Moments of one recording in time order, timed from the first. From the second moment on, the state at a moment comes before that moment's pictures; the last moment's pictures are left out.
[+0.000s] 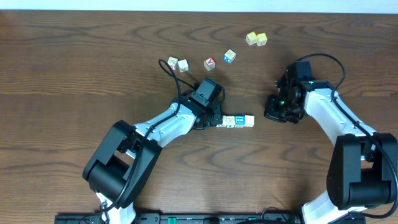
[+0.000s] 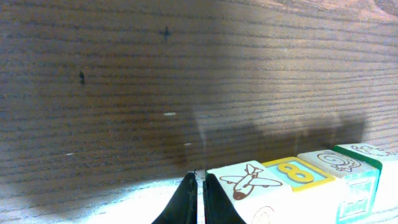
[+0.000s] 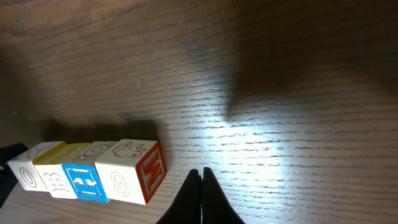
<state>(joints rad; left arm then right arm) -0.63 1.91 1.12 -0.35 0.16 -0.69 0.07 1.77 1.10 -0.75 -0.27 0.32</state>
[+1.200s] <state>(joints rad) -0.48 1.91 1.12 -0.46 0.22 -0.66 0.13 1.77 1.01 -0.60 -0.29 0.33</state>
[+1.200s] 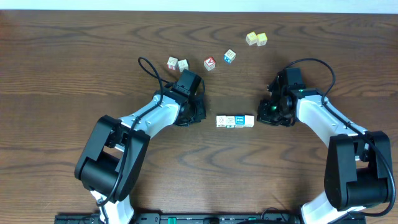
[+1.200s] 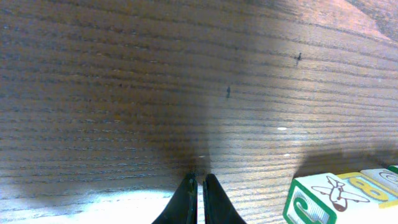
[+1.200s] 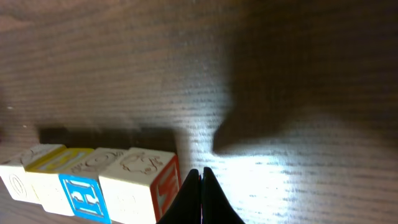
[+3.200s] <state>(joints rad) -0.33 1.60 1.11 -0.72 0.24 -0.61 -0.12 1.77 1.07 -0.77 -0.42 0.28</state>
